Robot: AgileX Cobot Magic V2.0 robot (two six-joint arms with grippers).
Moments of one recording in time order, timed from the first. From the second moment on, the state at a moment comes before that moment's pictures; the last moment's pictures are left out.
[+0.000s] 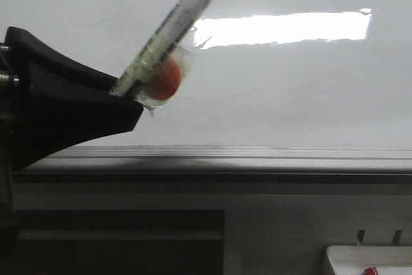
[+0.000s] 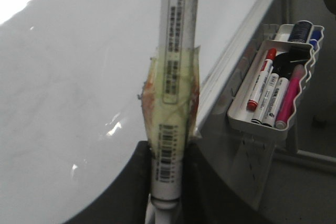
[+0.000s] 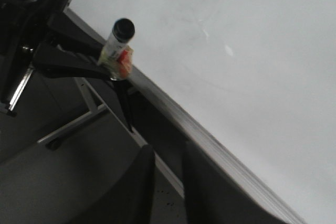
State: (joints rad) left arm -0.89 1.13 -0.31 0.16 -0.44 0.26; right arm 0.41 0.61 -0.53 0.80 0.61 -0.89
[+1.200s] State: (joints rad) left arm -0.89 1.13 -0.30 0.35 -0.51 0.27; right arm 0.77 1.11 -0.77 0.90 0.43 -0.99
